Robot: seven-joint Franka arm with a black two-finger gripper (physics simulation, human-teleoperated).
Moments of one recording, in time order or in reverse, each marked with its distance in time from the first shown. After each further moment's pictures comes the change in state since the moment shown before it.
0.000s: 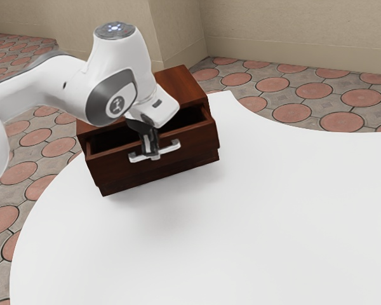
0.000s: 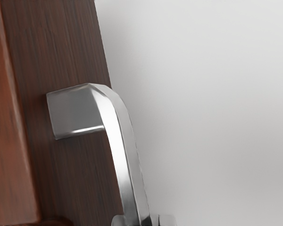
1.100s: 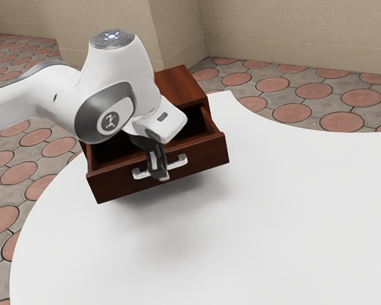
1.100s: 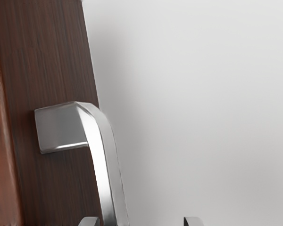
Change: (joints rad) arm -0.100 -0.147 0.002 -0.174 -0.012 0.011 -0.115
